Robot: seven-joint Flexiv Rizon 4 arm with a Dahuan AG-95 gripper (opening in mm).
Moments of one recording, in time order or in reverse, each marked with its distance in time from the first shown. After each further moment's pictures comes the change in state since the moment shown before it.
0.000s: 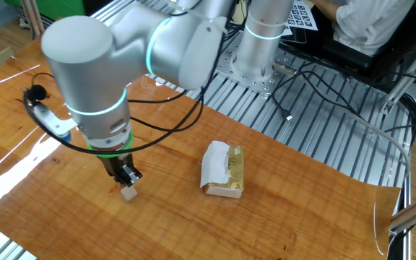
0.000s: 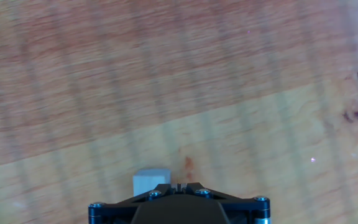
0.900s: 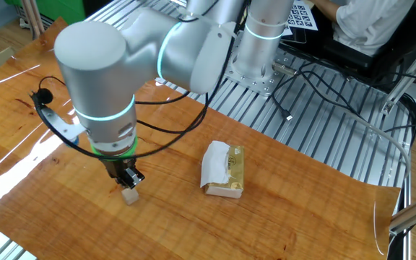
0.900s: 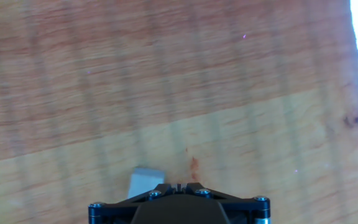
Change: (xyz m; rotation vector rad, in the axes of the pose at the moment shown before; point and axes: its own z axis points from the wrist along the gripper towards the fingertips) arm -0.009 -0.013 -0.002 0.080 -0.021 -0.080
